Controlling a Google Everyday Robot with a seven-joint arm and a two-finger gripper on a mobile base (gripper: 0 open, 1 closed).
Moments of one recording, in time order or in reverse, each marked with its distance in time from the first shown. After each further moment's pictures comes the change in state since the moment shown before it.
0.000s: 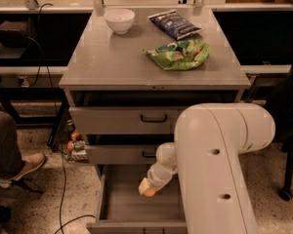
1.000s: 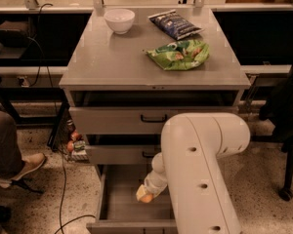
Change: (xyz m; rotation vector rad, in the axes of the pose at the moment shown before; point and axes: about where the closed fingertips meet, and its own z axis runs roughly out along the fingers) arm 0.001 -0.015 0.072 -0.004 0.021 0.063
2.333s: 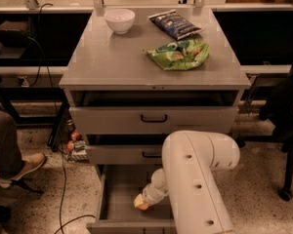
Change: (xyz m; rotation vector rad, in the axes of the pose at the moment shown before) arm -0.004 -0.022 0.091 -0.035 -0.100 0.053
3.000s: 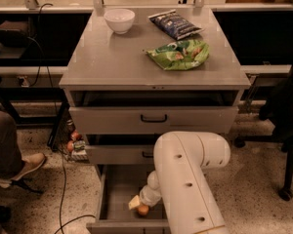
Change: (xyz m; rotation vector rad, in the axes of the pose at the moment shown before) arm 0.002 0.006 0.019 0.016 0.025 -0.028
